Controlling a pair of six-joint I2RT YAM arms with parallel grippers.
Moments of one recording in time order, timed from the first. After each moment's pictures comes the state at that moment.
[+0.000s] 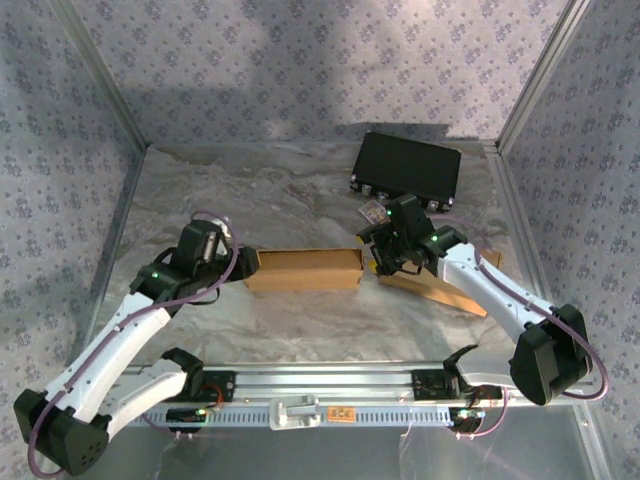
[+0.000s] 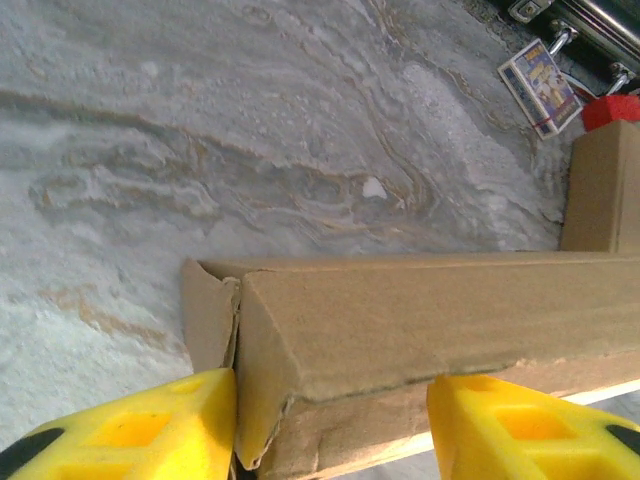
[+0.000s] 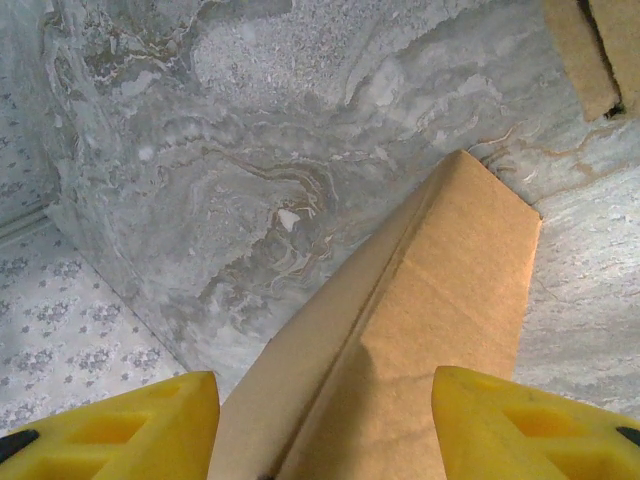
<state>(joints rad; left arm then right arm) -0.51 0.88 0.84 -0.76 0.05 -0.64 0.52 1.28 0.96 -0.59 -0.25 1.53</state>
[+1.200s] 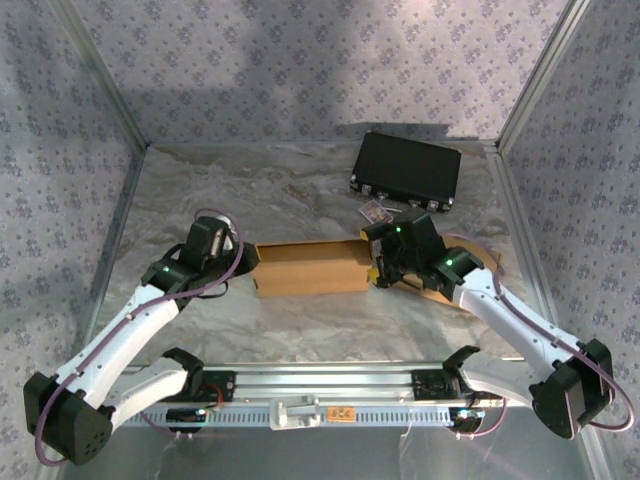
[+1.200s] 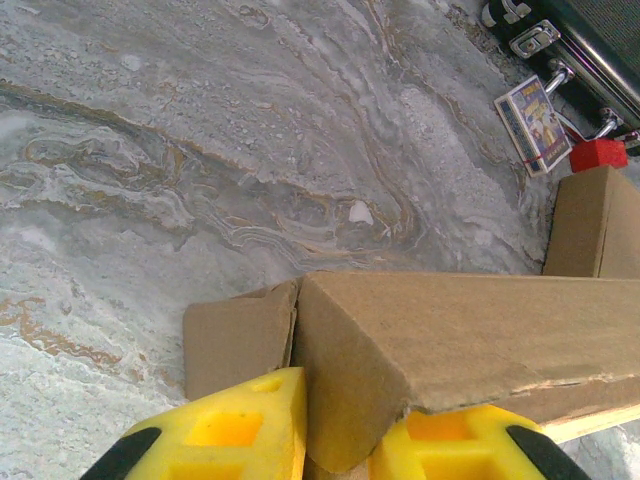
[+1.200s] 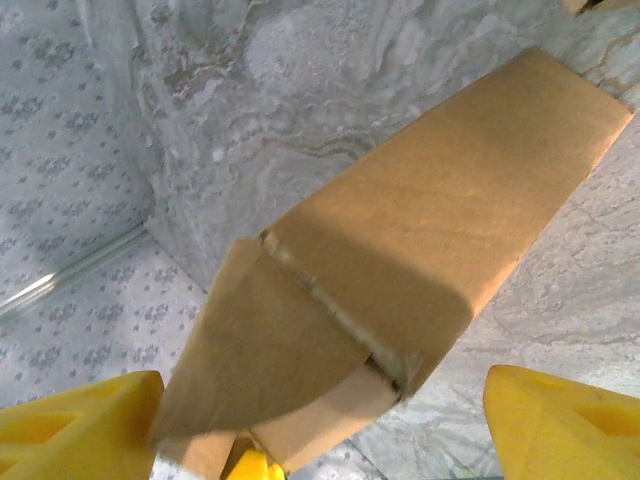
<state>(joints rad) -0.51 0.95 0.80 -0.63 0.05 -0.72 0.58 1.09 0.86 -0.52 -0.16 1.79</state>
